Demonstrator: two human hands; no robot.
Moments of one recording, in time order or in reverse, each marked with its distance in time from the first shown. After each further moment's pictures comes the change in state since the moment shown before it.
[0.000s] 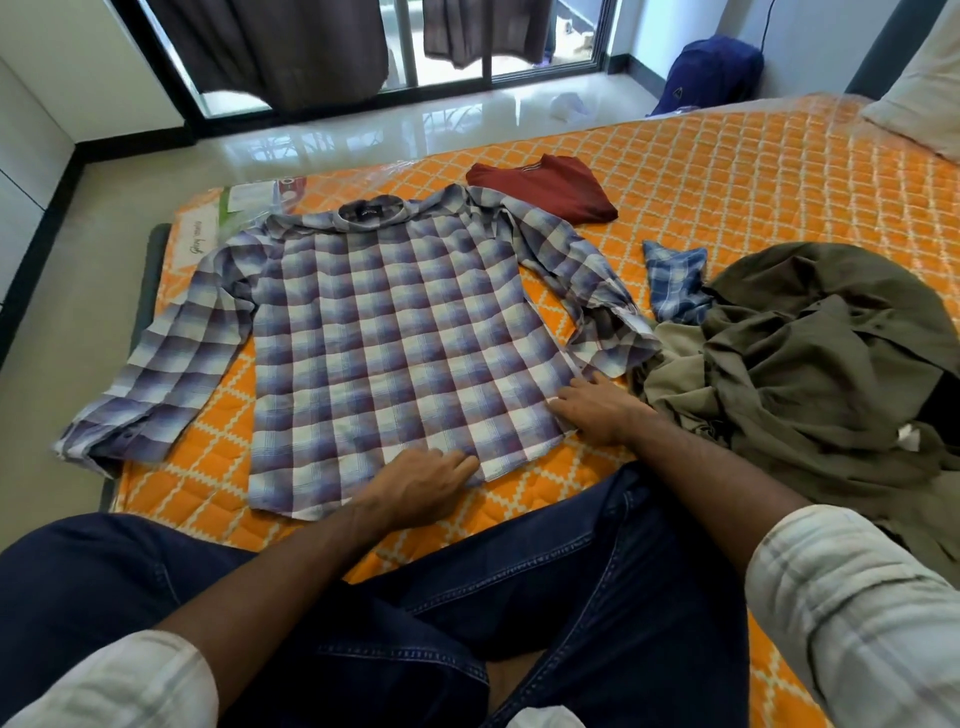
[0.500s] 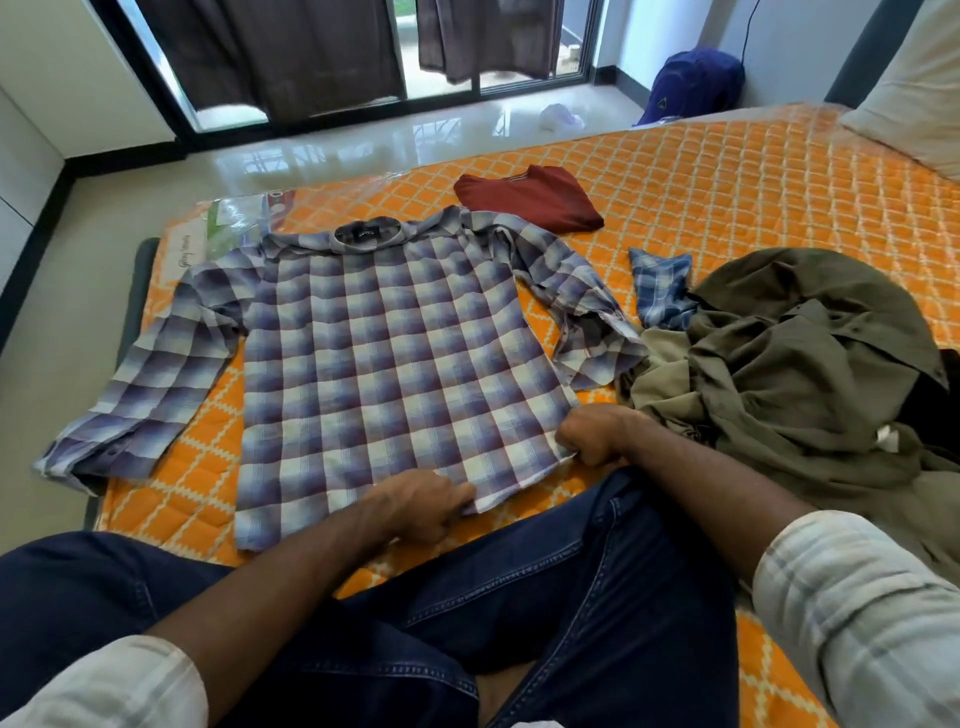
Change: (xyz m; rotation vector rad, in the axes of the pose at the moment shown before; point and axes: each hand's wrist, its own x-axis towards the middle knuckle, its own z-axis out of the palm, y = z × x) left_hand 0.014 0.013 -0.023 -0.208 -0.418 0.032; right_hand -0.013 -0.001 -0.011 0.167 -0.283 -0.048
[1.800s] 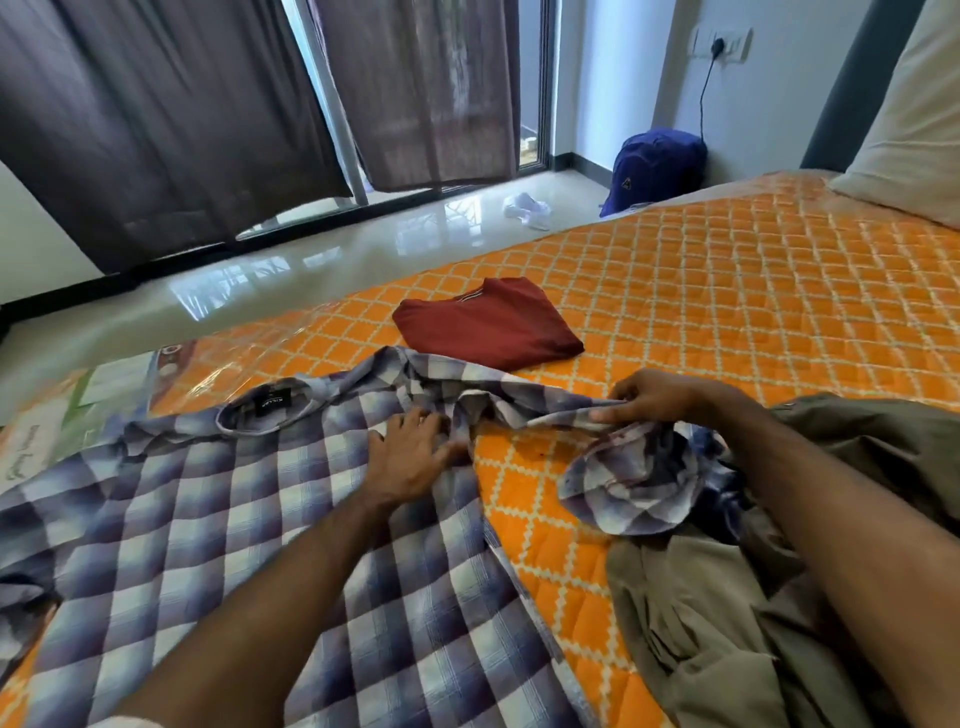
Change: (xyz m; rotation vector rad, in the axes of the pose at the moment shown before) left_hand 0.283 -0.198 -0.185 -0.187 0.629 -0.471; right_hand 0.076 0.319 -0.094 0.995 0.322 0.294
